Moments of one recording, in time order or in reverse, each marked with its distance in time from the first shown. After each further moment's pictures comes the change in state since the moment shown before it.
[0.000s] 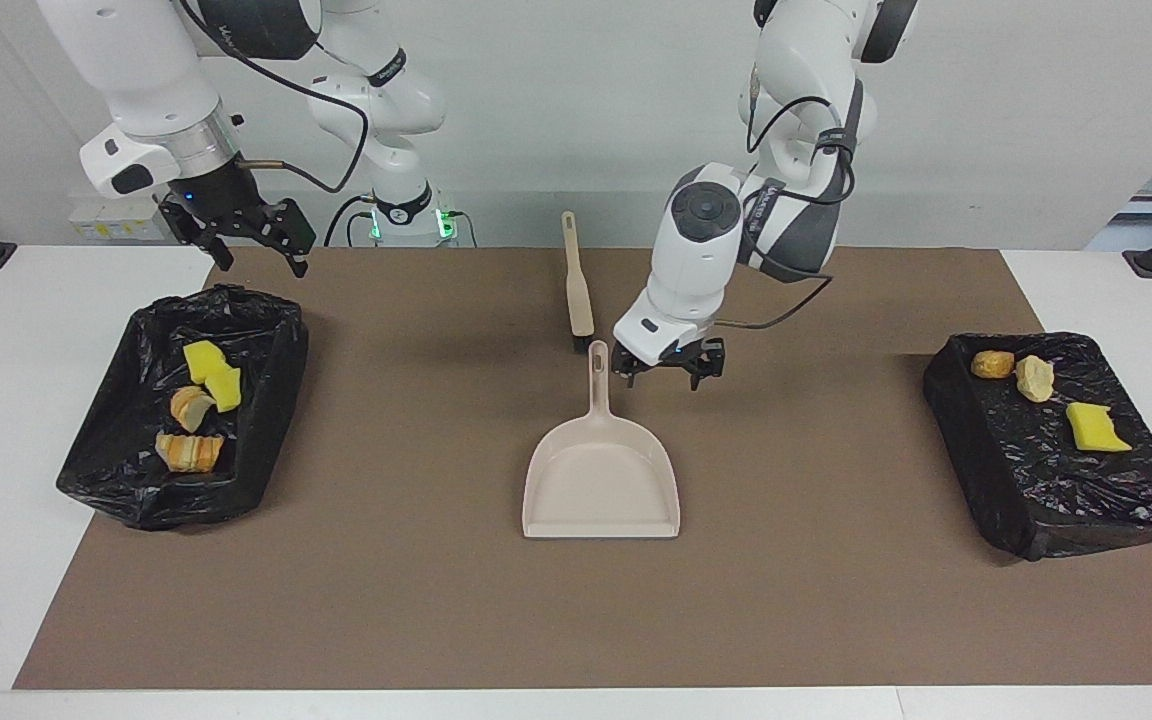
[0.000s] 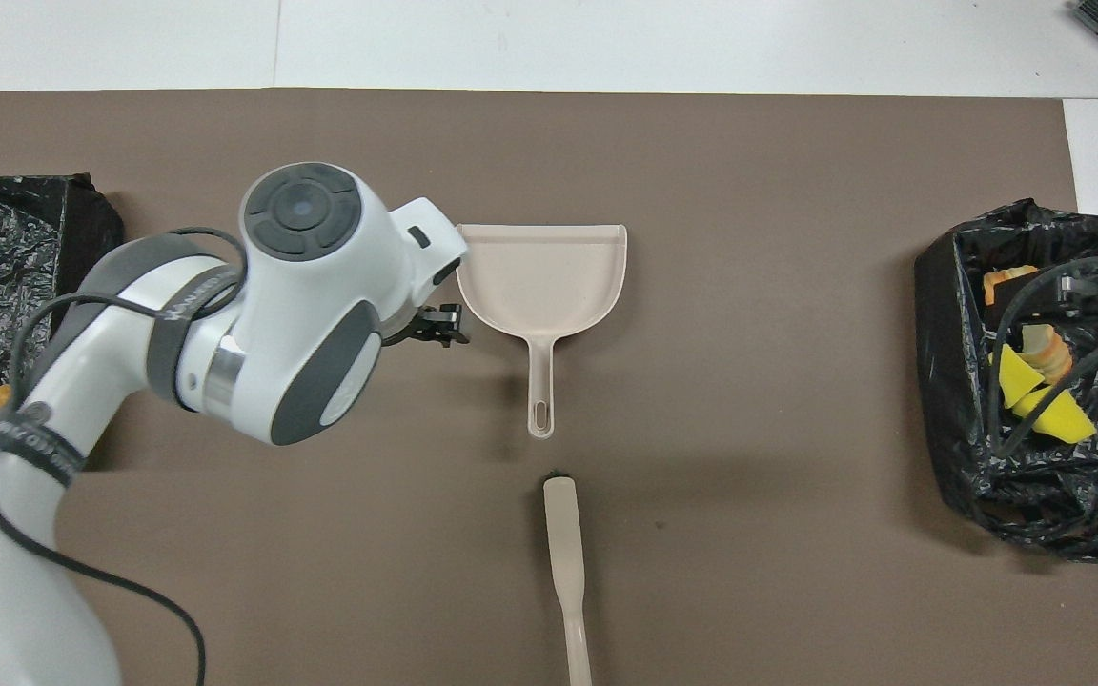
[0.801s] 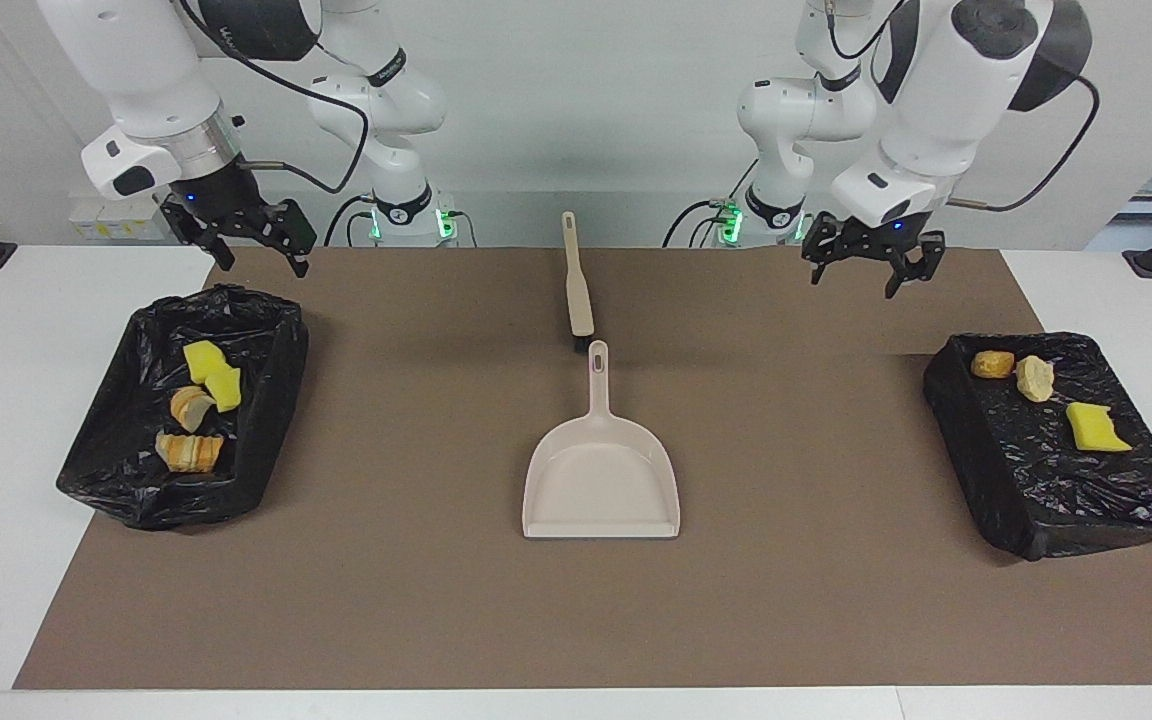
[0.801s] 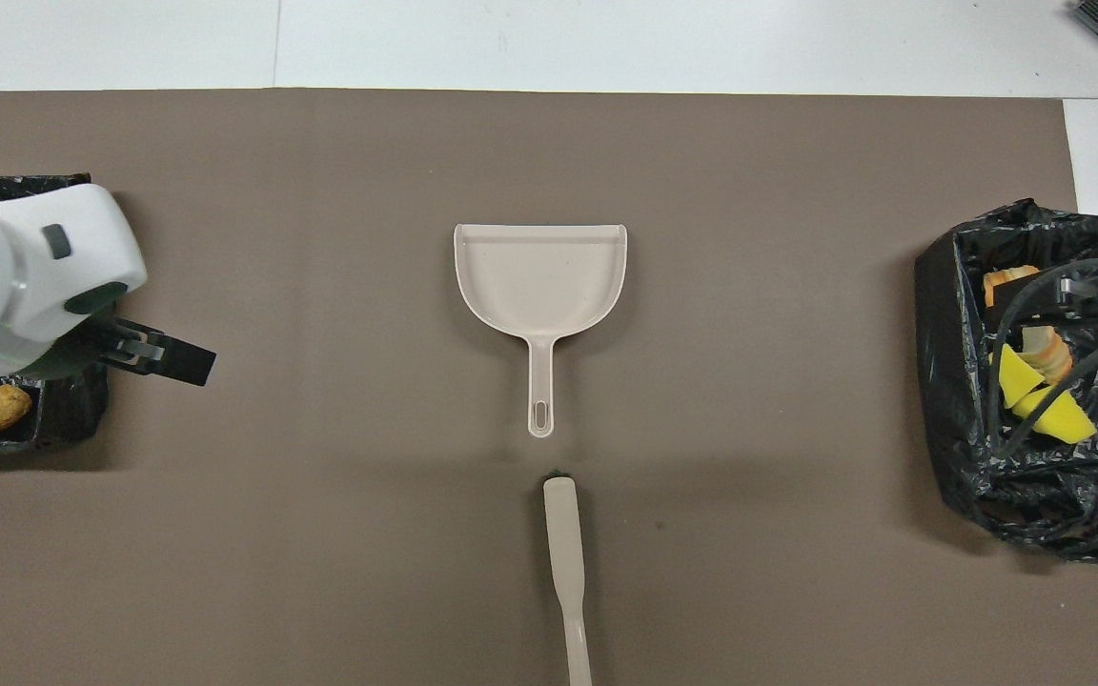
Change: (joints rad) left arm 0.239 -0.292 0.009 0.075 0.000 -0.341 0.418; right arm 0.000 0.000 0.000 -0.001 0.000 -0.005 0.000
